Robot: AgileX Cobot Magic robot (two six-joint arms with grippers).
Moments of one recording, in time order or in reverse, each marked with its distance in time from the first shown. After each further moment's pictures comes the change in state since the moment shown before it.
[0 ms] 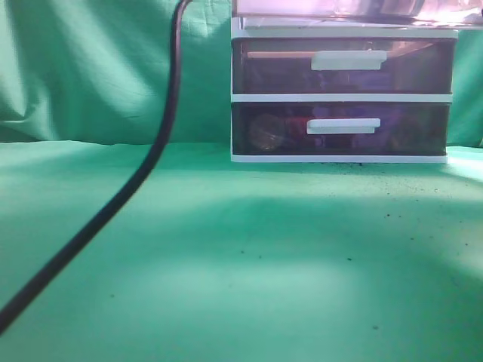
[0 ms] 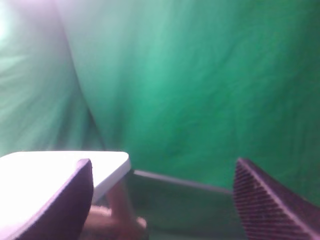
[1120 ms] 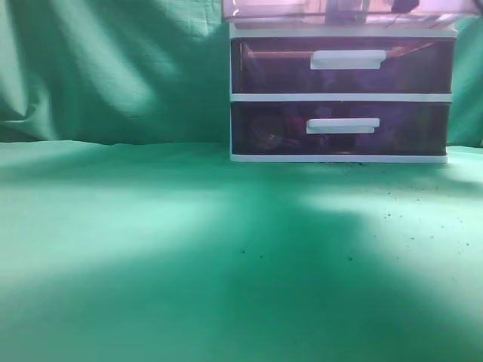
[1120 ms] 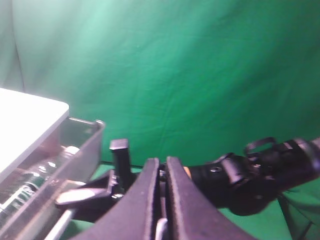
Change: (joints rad) left arm 0.384 -0.329 0.006 0.599 -0.689 -1.082; right arm -0.025 0.314 -0.467 0.003 0.071 -0.092
